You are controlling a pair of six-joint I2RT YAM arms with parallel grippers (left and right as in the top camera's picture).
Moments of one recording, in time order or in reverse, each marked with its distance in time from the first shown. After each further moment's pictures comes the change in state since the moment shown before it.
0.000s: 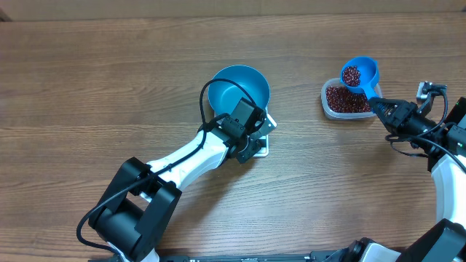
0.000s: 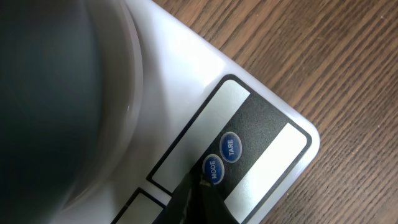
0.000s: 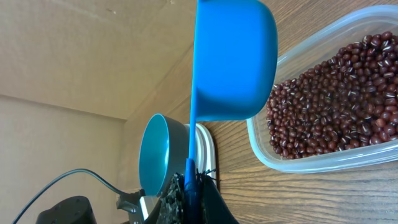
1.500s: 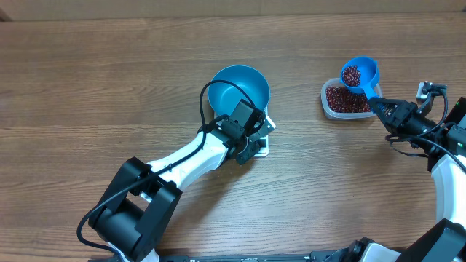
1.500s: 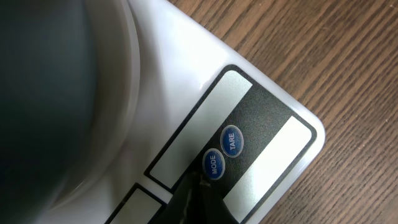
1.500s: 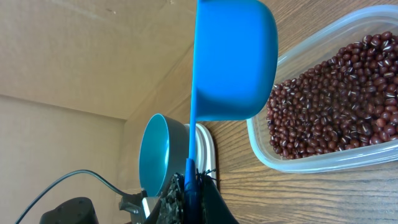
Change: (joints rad) left arm 0.000 0.000 -0.015 0.007 -0.008 0.000; right arm 0.000 0.000 0.000 0.000 0.000 0.000
